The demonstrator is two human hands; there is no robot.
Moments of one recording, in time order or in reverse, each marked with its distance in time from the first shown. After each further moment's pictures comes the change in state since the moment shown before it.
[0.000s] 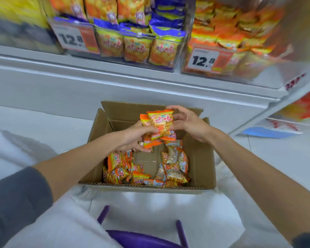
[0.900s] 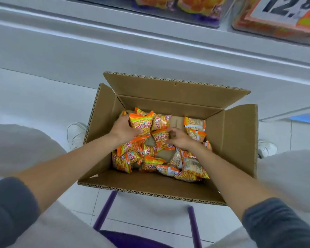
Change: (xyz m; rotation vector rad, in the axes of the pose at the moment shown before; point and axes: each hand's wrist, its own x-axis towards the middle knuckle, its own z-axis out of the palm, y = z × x) left_hand 0.056 -0.096 -0.076 0.407 0.545 -0.050; right_hand 0.110 0.210 0.070 -0.257 -0.132 0.442
